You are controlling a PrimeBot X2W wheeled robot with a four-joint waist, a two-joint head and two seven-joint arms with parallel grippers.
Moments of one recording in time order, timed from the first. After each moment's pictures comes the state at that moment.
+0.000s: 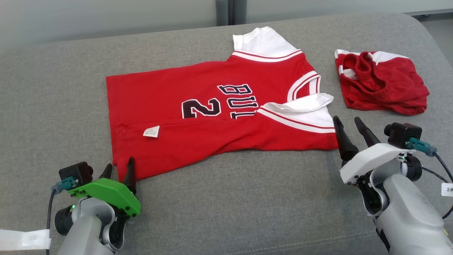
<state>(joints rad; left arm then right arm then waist) -0.33 0.07 -0.21 0.67 -0.64 -0.01 -0.09 -0.35 -0.15 0.24 0.62 0.50 0.11 -0.21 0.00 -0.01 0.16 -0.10</state>
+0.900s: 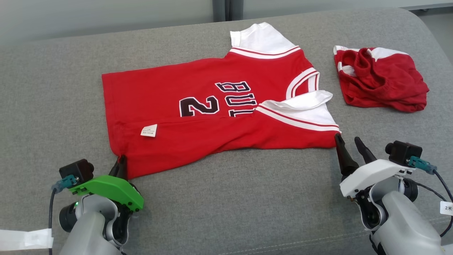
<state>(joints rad) -0.35 0.05 -0.20 0.70 -0.67 -0.01 -0.13 -0.29 -0.12 0.22 0.65 0.57 0.11 -0.23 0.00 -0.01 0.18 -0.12</state>
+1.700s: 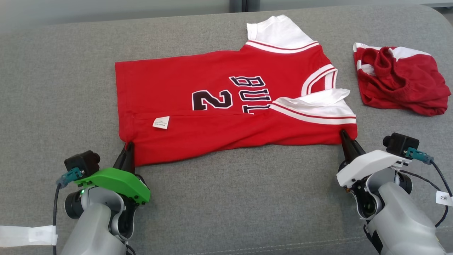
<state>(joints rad) -0.37 0.04 -0.25 0.65 -0.67 -0.04 -0.18 -0.37 -0.09 0.20 0.76 0.62 0.12 -0.21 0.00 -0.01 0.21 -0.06</state>
